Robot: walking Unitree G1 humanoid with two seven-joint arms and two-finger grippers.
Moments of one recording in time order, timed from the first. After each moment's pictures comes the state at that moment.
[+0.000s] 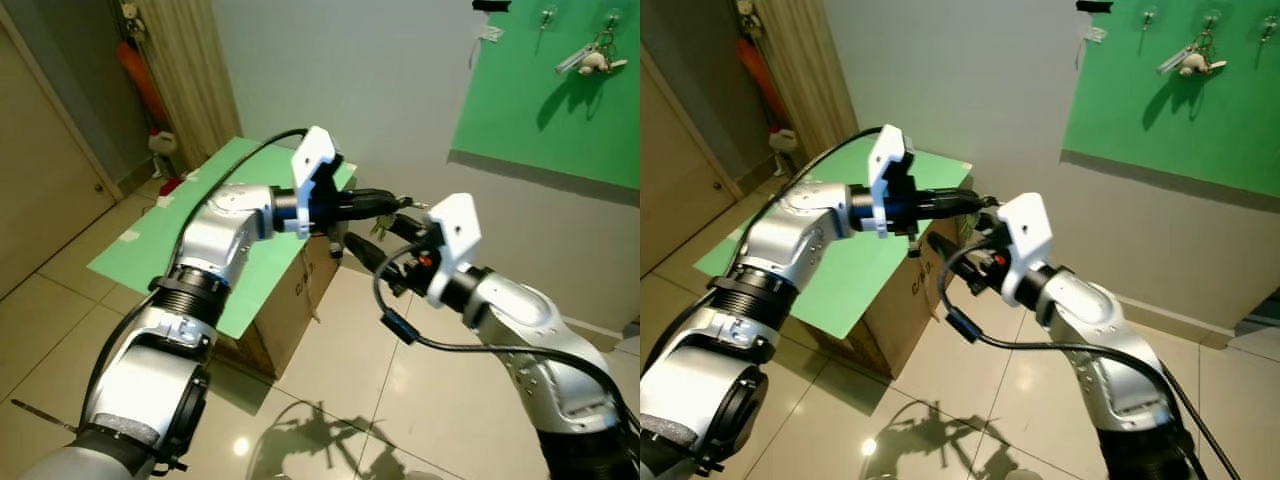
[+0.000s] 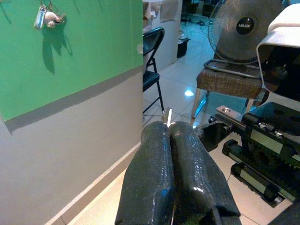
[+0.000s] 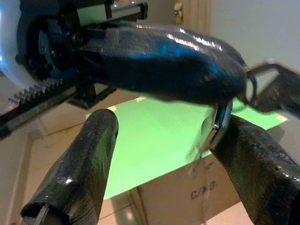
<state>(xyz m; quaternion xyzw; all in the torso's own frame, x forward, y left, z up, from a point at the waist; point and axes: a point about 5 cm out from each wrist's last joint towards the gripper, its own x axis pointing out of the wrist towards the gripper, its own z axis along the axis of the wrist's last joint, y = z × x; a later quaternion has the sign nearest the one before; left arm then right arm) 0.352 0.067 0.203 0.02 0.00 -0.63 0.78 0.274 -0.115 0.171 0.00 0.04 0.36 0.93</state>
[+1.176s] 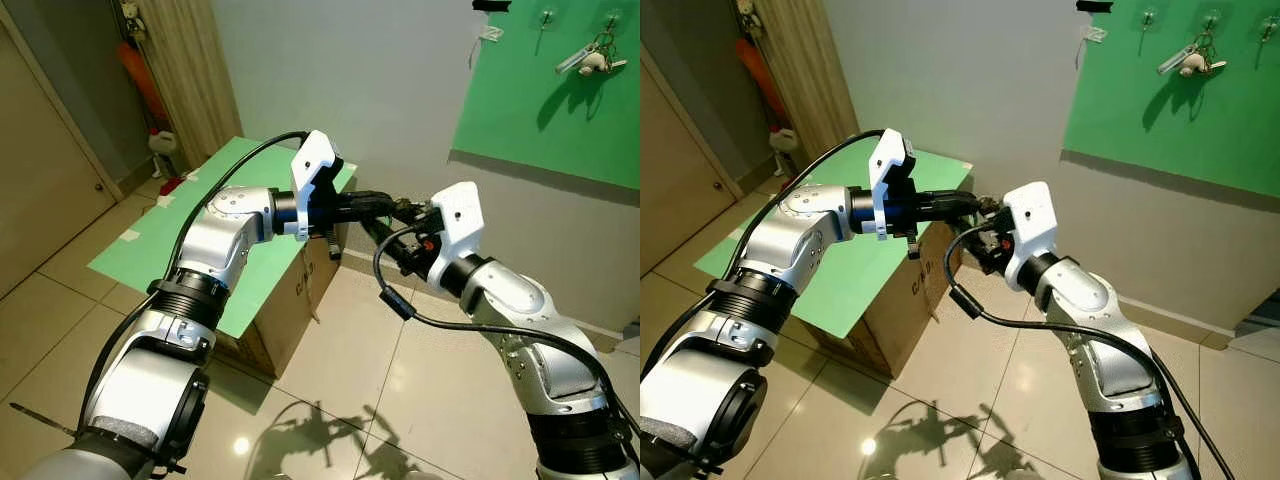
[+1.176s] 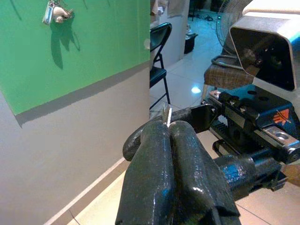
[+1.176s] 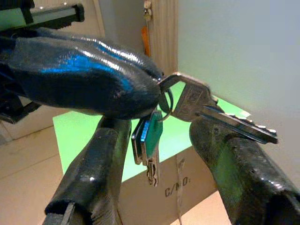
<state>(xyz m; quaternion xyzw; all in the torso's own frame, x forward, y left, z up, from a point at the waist) 0.352 0.070 0.200 0.03 0.01 -0.62 0.78 0.289 -0.124 0.170 0.00 0.04 0.29 0.96</state>
